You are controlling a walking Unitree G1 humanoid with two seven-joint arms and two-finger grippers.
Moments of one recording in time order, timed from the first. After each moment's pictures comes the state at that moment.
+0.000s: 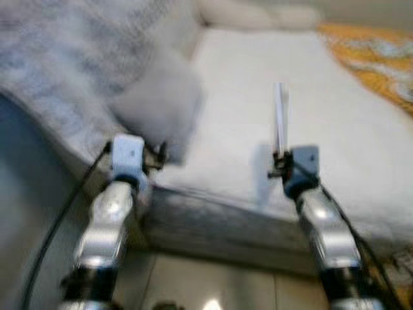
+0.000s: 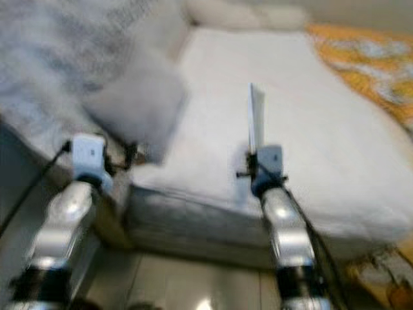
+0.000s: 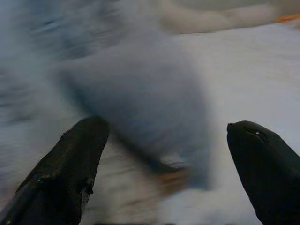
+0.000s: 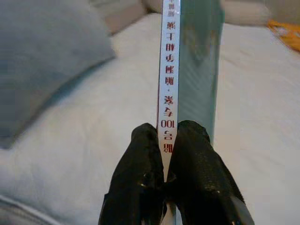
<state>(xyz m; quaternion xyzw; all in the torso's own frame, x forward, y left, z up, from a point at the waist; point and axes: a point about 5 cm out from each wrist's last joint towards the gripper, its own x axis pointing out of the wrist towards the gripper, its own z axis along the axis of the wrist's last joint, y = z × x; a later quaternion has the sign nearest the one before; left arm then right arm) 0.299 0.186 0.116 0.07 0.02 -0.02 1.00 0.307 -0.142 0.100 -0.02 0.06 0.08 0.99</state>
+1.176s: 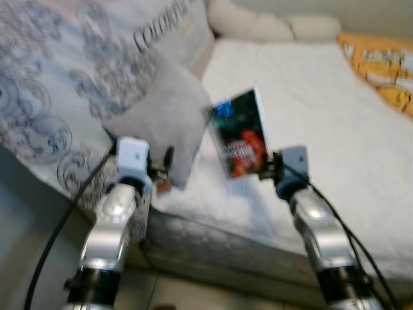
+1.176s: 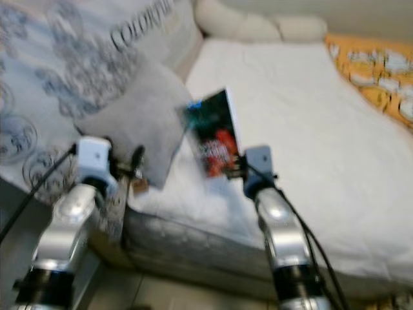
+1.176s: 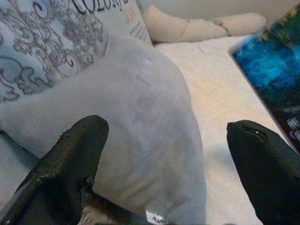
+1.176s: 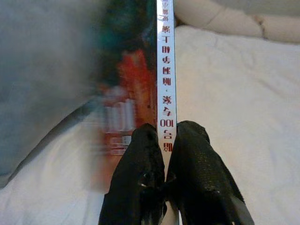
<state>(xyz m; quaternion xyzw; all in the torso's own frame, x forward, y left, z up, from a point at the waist) 0.301 0.162 0.118 0.06 0.01 -0.08 0.99 0.304 -0.147 0.095 -0.04 0.07 0.10 0.99</state>
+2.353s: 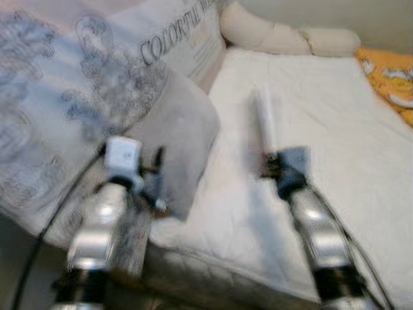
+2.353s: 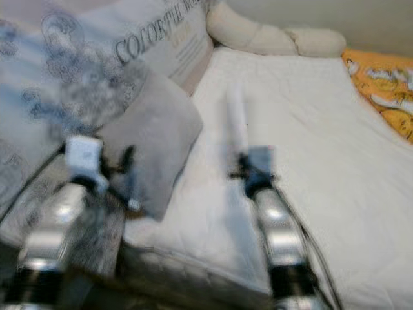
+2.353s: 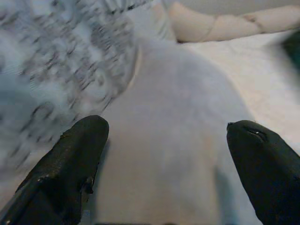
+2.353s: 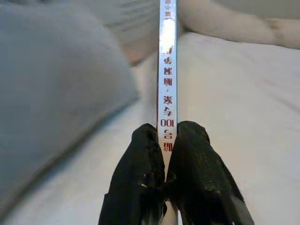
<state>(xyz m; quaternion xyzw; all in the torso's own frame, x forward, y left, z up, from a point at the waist) 0.301 0.181 0.121 0.07 0.01 -0.07 0.99 0.305 -0.129 0.094 -0.02 0.06 0.12 0.99</state>
